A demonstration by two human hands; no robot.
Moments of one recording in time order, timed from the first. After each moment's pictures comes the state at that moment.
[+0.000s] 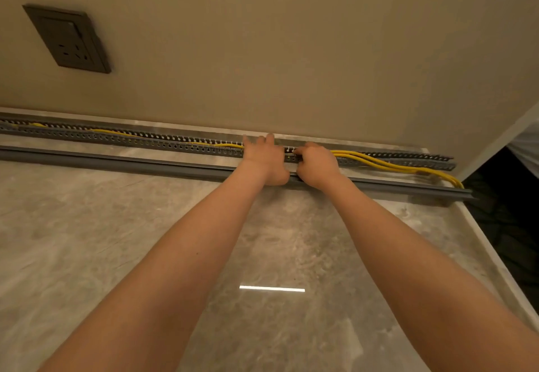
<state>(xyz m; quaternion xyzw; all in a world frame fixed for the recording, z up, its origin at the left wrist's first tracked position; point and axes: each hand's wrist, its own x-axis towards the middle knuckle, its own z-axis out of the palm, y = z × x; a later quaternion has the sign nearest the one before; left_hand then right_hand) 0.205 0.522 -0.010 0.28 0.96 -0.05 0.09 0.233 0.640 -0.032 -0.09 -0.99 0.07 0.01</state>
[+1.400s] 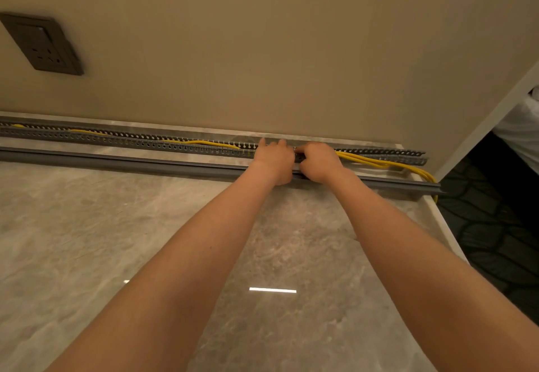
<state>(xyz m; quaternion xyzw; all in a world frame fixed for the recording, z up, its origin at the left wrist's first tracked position) 0.237 0.594 -0.009 0.32 0.94 -0.08 0.06 0.263 0.700 -0.017 -0.09 -0.99 0.11 -0.02</state>
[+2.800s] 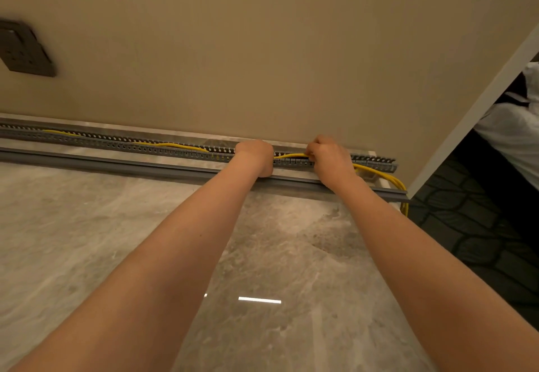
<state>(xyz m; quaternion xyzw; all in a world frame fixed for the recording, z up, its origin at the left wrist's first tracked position) 0.242 0.636 0.009 0.23 0.97 -0.08 0.09 0.287 0.786 -0.020 -0.03 -0.99 0.03 0.12</state>
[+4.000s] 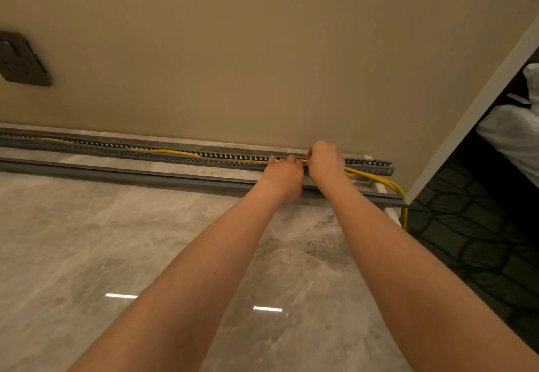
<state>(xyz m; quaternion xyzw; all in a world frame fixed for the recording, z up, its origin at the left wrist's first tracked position) 0.274 0.681 -0.014 0.32 0.95 -0.01 0.06 0.268 0.778 -0.015 -0.24 -0.96 0.15 0.08</state>
